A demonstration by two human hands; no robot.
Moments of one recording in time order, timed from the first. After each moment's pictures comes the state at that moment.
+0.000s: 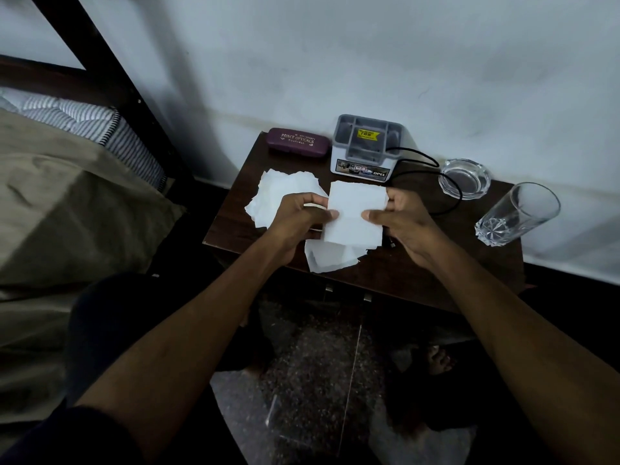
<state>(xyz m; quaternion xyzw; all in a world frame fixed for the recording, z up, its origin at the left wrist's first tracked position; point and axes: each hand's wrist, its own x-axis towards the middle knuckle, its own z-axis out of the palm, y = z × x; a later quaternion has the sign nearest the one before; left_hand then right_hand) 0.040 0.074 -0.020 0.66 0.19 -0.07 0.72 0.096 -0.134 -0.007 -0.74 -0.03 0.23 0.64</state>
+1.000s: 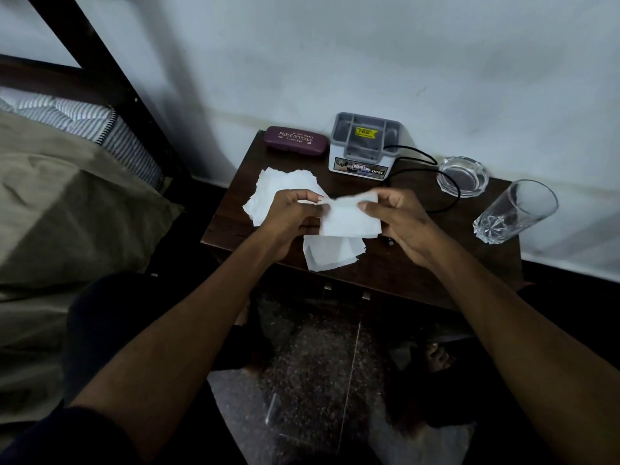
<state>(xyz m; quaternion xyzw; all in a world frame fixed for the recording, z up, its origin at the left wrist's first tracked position) 0.037 0.079 -0.010 0.65 0.20 -0.07 0.73 0.097 -0.134 -0.012 -0.73 -0.05 0.24 0.64</state>
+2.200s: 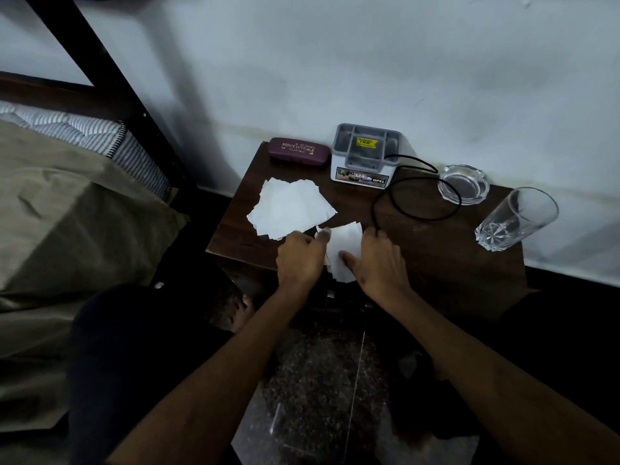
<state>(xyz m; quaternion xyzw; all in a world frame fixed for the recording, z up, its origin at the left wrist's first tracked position) 0.003 0.037 -0.035 0.79 0.34 0.01 0.51 0.038 -0.099 -0.035 -0.98 -0.08 0.09 0.16</state>
